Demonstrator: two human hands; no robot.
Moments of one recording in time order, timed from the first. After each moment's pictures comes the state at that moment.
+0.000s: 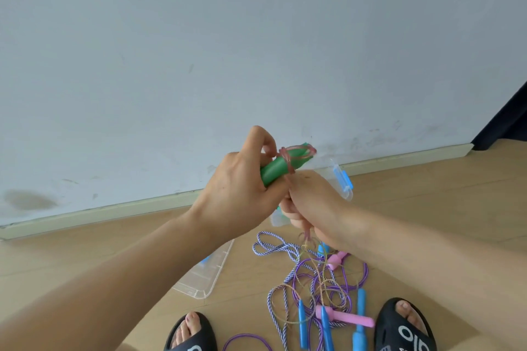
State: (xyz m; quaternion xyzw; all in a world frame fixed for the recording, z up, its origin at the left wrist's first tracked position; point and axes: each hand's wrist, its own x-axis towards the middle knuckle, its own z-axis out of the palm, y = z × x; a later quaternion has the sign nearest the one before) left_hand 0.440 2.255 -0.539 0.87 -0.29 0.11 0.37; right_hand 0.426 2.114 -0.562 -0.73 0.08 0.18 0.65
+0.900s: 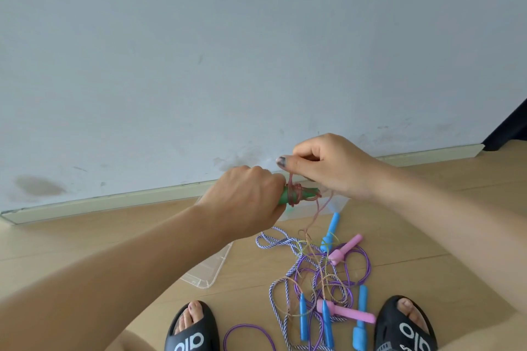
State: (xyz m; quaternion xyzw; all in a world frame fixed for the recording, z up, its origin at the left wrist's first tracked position) left_hand 0.445 2.259 -0.564 0.94 -0.33 0.05 -0.07; right_hand 0.452 2.076 -0.538 -0.91 -0.18 0.06 0.37
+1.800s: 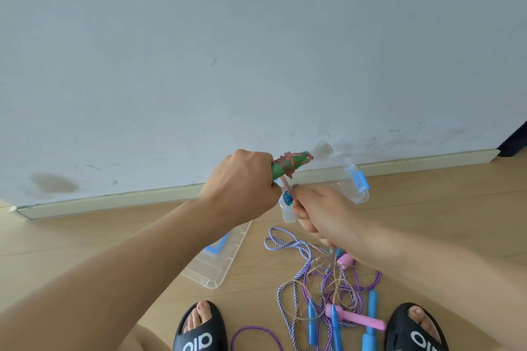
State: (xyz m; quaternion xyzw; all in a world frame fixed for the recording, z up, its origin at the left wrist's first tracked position) left_hand 0.460 2.275 -0.552 0.98 -0.16 0.03 0.12; right_hand 0.410 2.120 -0.566 -0.82 0.06 0.21 0.53
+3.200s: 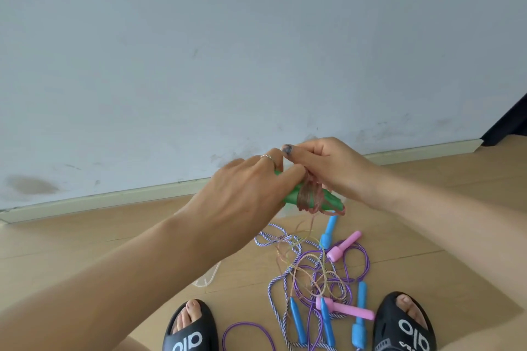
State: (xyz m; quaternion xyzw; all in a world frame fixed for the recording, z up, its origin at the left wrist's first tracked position) left_hand 0.429 2.267 -0.544 0.91 -0.40 0.12 0.04; right_hand 0.456 2.079 -0.556 -0.81 -0.09 0.13 0.57
